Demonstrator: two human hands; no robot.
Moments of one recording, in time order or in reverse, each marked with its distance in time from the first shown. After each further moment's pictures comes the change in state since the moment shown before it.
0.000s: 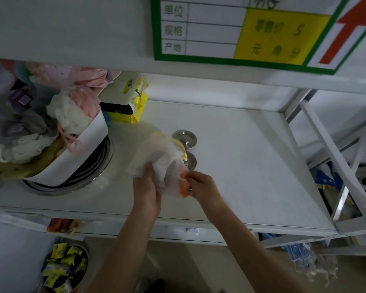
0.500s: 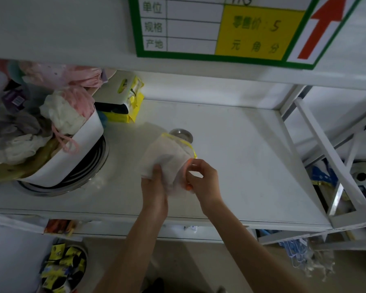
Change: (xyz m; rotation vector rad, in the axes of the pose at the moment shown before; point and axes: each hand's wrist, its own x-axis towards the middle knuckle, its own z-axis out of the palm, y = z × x) left_hand -0.016 -0.016 0.022 0.096 0.033 0.018; right_hand -0.008 -0.014 -0.003 -0.007 0.219 -0.128
